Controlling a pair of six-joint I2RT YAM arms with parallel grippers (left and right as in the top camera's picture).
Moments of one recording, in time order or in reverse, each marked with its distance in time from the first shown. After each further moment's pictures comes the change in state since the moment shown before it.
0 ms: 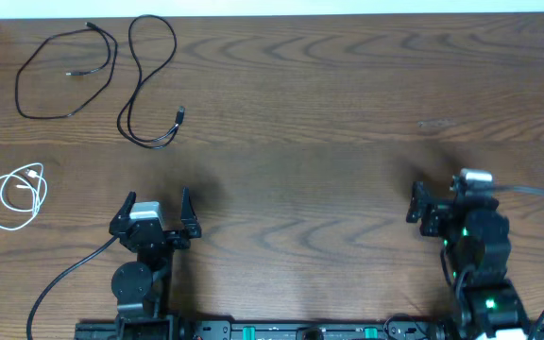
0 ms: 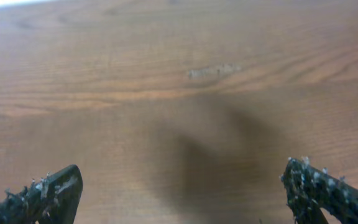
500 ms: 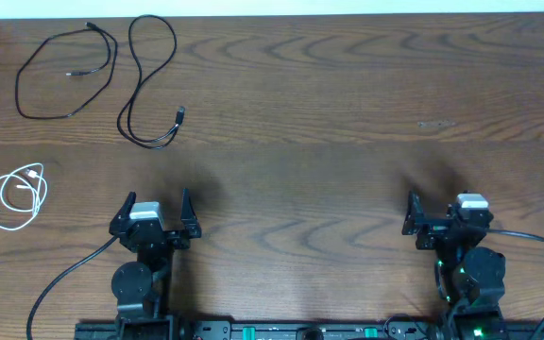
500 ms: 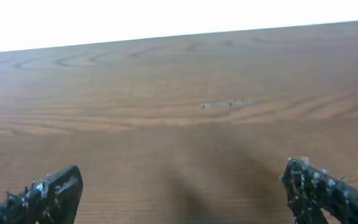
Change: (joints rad) left arm 0.000 -0.001 0.000 0.000 -0.001 0.000; right arm 0.000 -0.336 -0.241 0.138 -0.050 -0.059
